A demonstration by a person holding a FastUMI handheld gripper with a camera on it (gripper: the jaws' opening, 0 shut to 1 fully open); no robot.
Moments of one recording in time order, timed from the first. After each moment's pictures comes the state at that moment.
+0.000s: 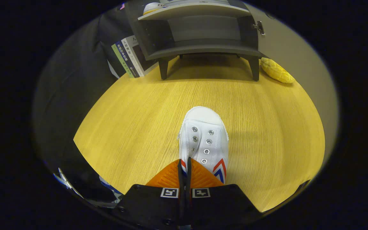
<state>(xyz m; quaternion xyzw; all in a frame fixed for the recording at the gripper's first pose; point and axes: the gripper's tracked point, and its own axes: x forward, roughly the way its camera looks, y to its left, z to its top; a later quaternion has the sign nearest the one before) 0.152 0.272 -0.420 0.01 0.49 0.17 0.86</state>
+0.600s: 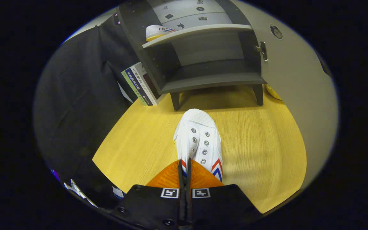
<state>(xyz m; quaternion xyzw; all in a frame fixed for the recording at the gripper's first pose) 0.200 0.300 -0.334 0.07 0.42 0.20 0.88</state>
